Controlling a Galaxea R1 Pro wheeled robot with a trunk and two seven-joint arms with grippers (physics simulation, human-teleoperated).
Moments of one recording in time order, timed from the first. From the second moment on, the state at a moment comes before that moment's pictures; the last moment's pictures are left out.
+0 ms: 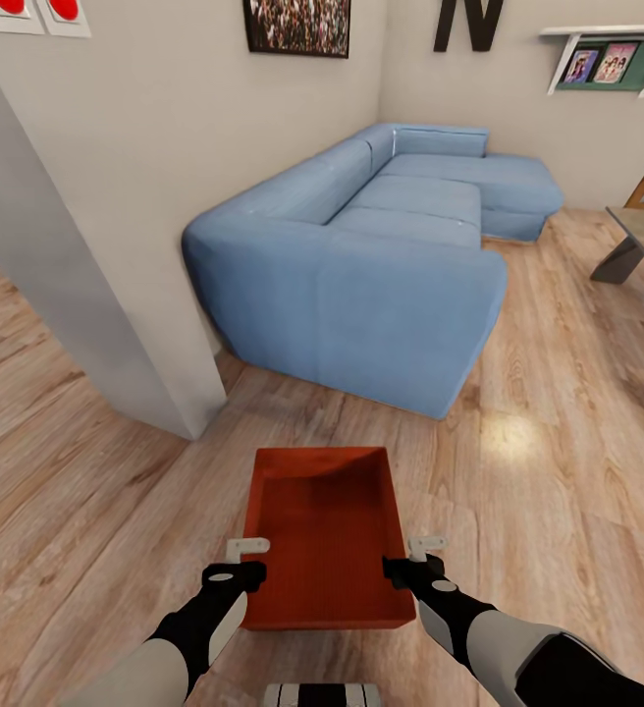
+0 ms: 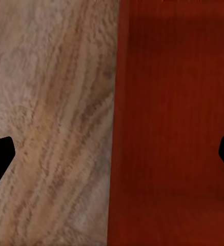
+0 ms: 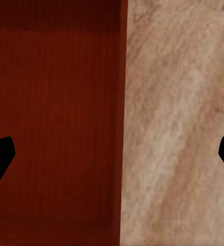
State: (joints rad) left arm -0.63 -0.13 -0.15 -0.38 0.15 0.17 0.29; right arm -0.78 0.08 0.57 0.02 -0.52 -0.19 -0.05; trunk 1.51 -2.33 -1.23
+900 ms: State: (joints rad) left arm -0.63 -0.13 -0.16 -0.39 0.15 0.14 0.29; right arm -0.78 0.08 0.58 0.02 -0.51 -0.19 -0.05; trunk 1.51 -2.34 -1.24
